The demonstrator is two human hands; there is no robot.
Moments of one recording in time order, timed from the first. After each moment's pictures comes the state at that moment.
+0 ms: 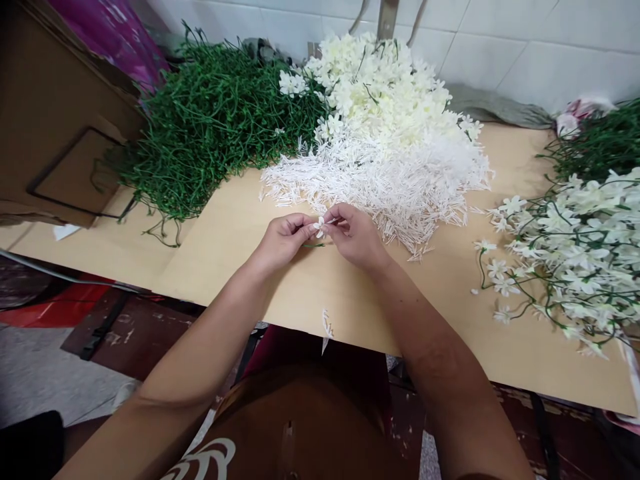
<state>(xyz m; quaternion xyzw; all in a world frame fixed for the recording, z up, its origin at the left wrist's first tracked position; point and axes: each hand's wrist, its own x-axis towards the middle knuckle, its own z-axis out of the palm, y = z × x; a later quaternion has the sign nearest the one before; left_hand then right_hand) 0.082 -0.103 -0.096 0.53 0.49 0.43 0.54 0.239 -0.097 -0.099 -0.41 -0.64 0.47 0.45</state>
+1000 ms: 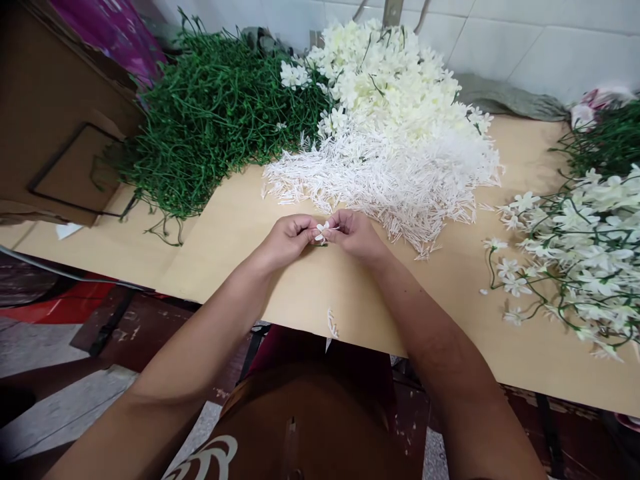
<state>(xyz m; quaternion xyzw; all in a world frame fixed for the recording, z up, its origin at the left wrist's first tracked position) 0.074 -0.098 -0.100 0.59 0.49 0.36 0.53 0.233 -0.090 -0.109 -0.40 -0.52 0.63 0.41</state>
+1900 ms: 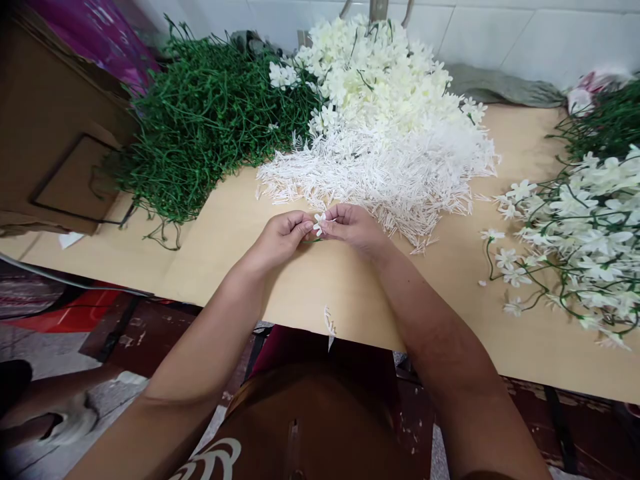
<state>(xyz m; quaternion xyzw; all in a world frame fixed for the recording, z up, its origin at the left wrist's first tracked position) 0.072 -0.098 -0.106 0.62 0.47 0.36 0.51 0.243 -0.089 -0.104 -0.34 -0.46 0.72 0.39</state>
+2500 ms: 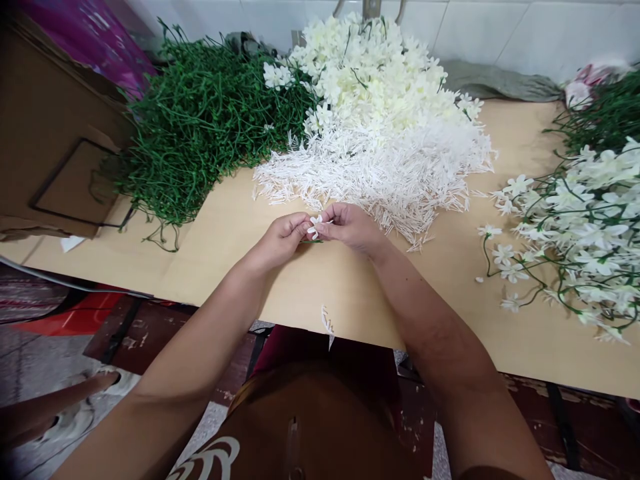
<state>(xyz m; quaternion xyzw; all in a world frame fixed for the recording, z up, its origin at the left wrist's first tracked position) 0.075 -0.096 -0.110 0.66 0.43 0.34 0.52 0.245 -0.087 -0.109 -0.35 -0.50 0.69 0.39</state>
